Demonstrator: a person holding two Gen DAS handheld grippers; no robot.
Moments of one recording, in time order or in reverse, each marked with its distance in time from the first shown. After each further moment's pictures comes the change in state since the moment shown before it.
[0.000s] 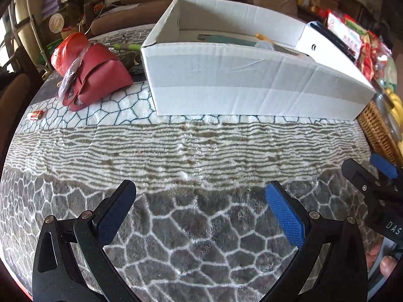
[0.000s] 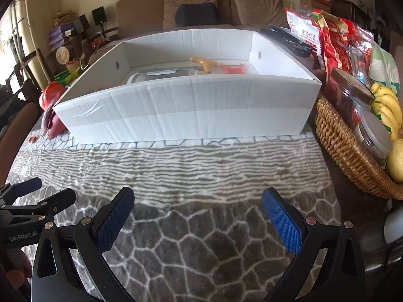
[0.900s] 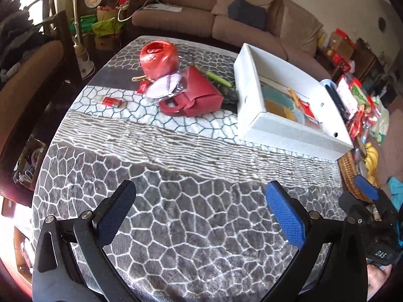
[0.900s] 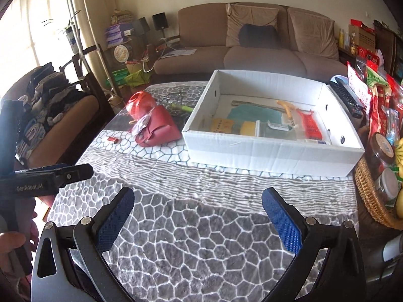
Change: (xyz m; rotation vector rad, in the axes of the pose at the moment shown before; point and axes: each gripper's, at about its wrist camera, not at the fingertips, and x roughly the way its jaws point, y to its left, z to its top) left arm -0.132 0.196 -0.011 -0.243 -0.017 -0.069; right arm -0.108 0.151 0.027 -0.173 -0.052 0.231
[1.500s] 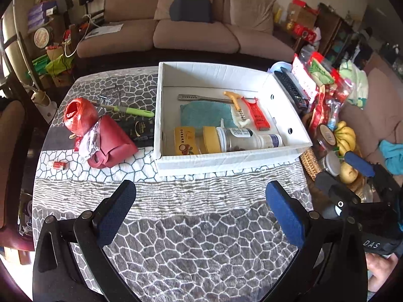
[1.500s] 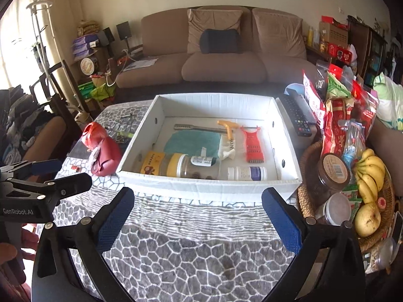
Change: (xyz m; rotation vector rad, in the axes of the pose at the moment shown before) left arm -0.033 -0.191 0.070 0.259 0.035 -0.092; right arm -0.059 -0.110 0.081 0.076 -0.001 -0.143
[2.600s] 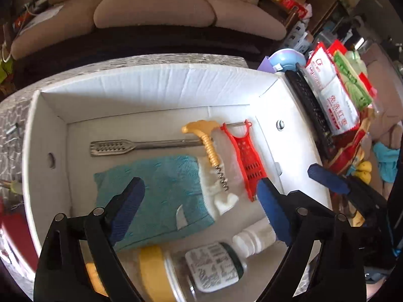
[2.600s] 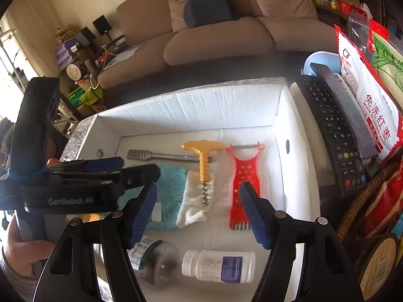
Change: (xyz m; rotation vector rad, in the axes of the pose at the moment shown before) left arm 0.259 -0.068 0.179 0.062 0.172 -0.117; right arm 0.213 -0.140 0.101 0.135 0.154 0.131
